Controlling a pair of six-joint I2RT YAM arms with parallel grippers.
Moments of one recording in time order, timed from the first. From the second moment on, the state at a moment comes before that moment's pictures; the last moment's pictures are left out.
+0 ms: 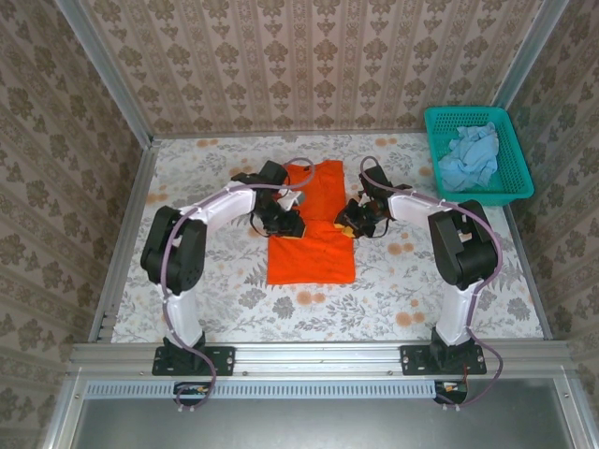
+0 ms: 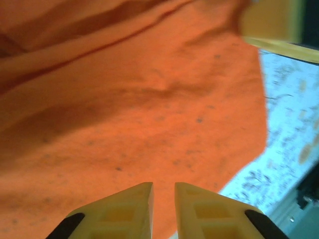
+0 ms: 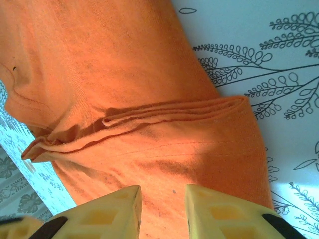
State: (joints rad) left arm -0.55 1.92 1.39 -0.80 0.52 -0.22; right arm 0.31 1.90 1.20 -0.44 -0.49 0.90
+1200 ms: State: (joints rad) left arm -0.38 1.55 0.89 -0.74 0.46 -0.43; right arm 0.42 1.56 0.89 -0.58 -0.45 0.79
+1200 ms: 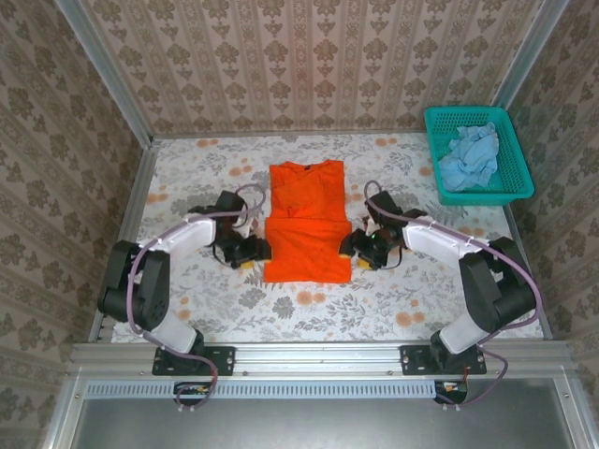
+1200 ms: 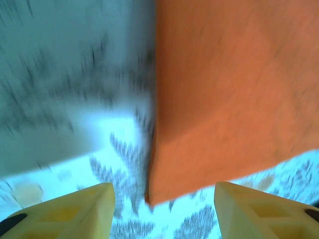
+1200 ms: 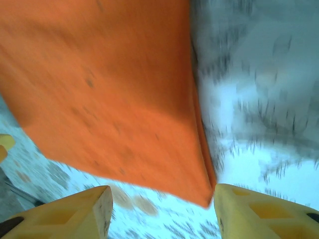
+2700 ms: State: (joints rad) left arm -0.53 1.32 0.80 -0.85 0.47 -0.57; right arm 0.59 1.33 0.66 -0.60 -0.44 0.75
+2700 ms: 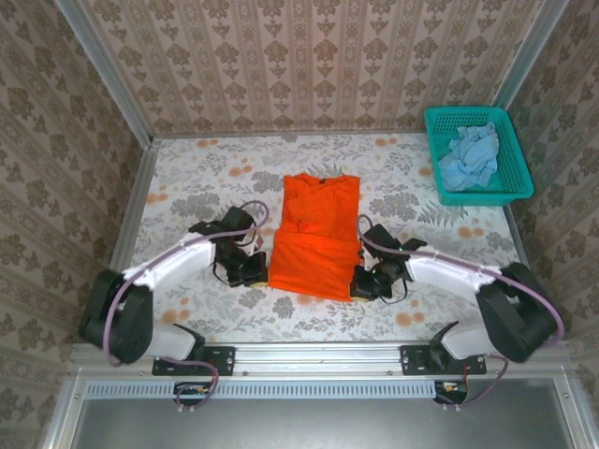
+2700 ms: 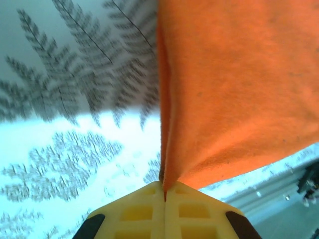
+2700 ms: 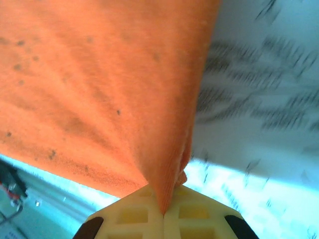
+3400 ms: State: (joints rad) left arm -0.35 1.71 1.47 -0.94 0.61 -0.56; right arm 0.29 1.63 1.25 -0.75 -0.55 0.78
